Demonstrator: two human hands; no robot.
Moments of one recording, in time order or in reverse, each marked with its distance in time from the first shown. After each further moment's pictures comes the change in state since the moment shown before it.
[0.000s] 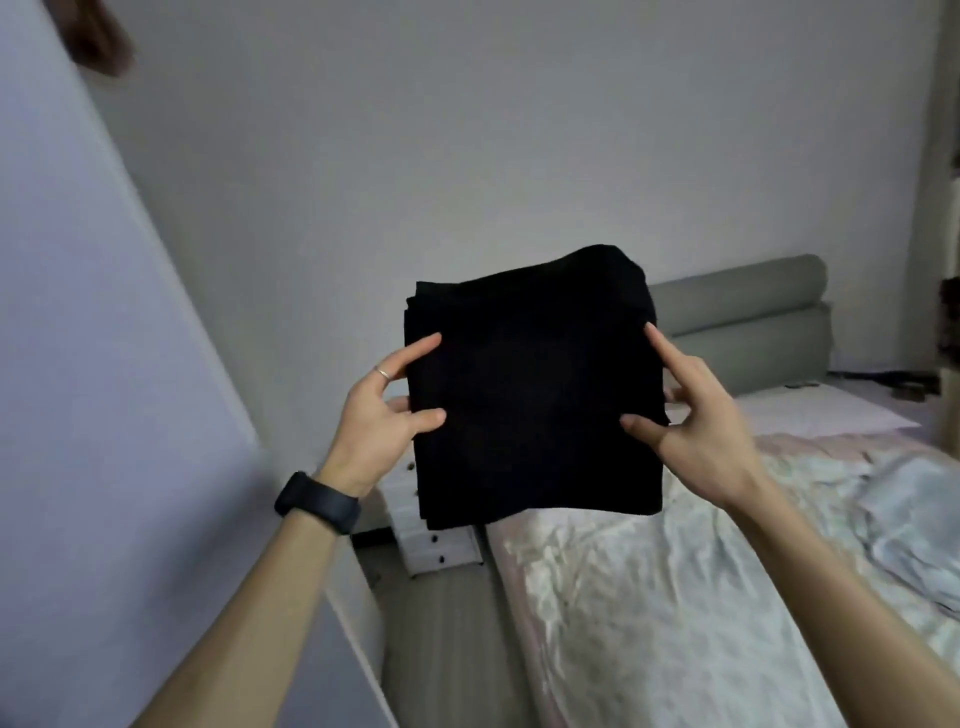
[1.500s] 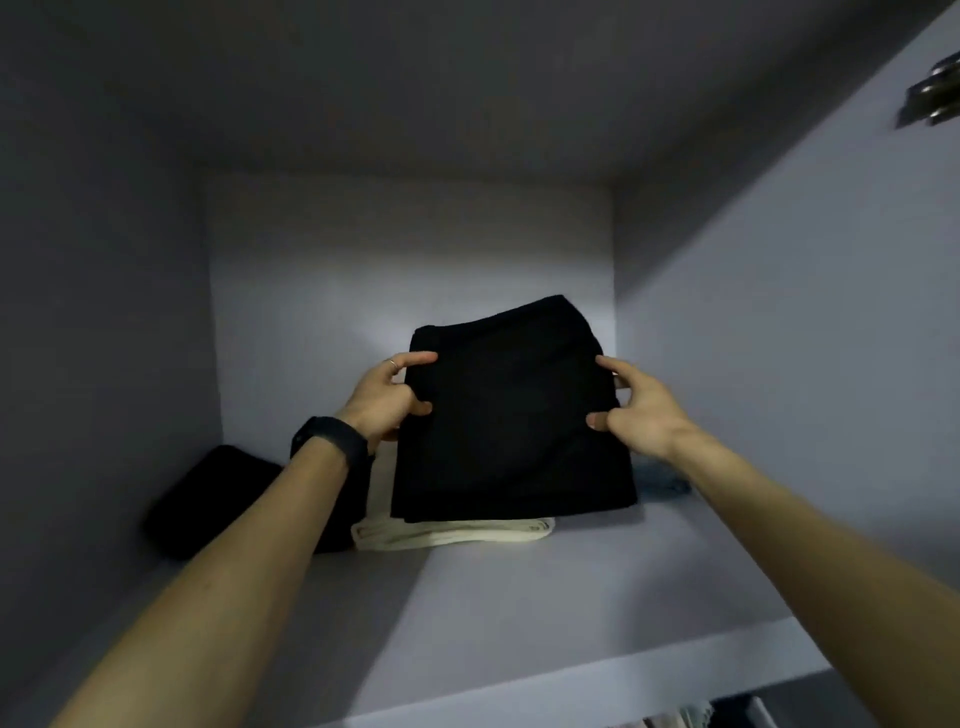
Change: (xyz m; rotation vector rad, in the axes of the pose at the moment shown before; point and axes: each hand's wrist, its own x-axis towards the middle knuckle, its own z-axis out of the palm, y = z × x) left_hand -0.463 0.280 -0.603 0.629 1.437 -0.430; right_hand -0.141 -0.630 0.687 0.687 -1.240 -0.389
